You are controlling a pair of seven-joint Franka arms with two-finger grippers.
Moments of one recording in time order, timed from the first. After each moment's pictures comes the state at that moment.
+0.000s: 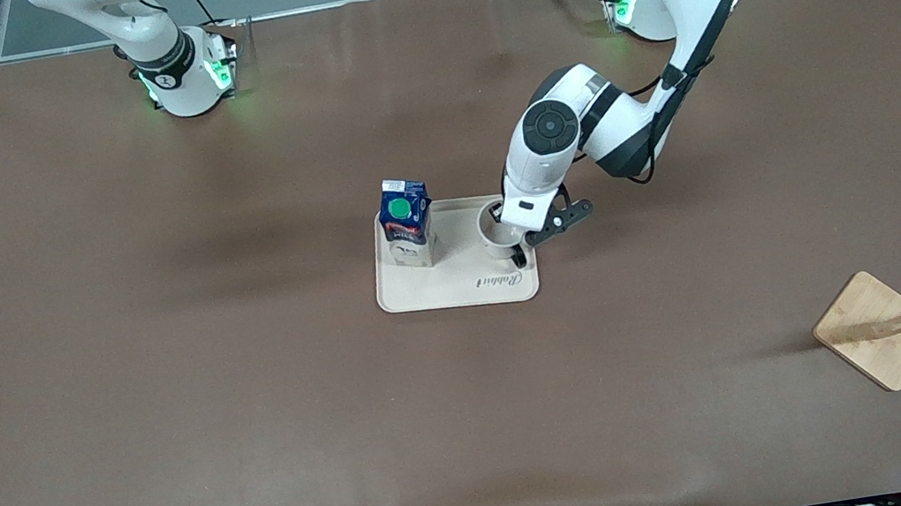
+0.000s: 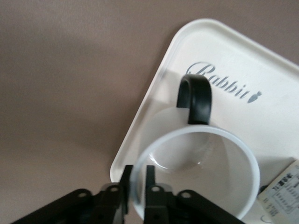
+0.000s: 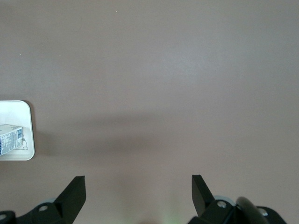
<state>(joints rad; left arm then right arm) -0.15 0.51 -0.57 -1.97 0.22 2.36 -1.22 -0.03 -0.08 -0.11 -1.60 0.03 1.50 -0.07</state>
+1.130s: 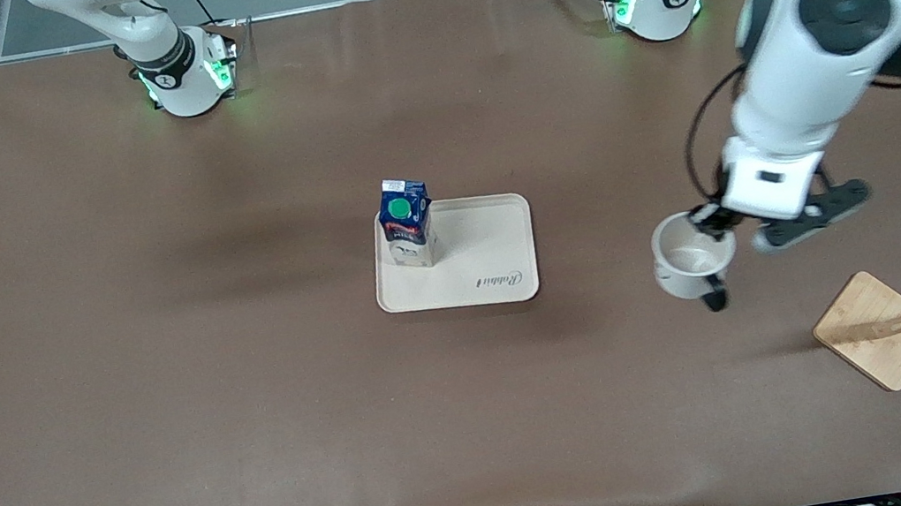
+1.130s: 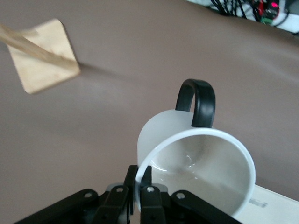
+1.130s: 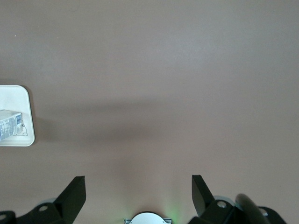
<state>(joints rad) 0.27 0.19 -0.56 -1.68 0.23 1.97 -0.64 -0.03 -0.07 -0.10 -1.60 0.04 1.44 -0.07</state>
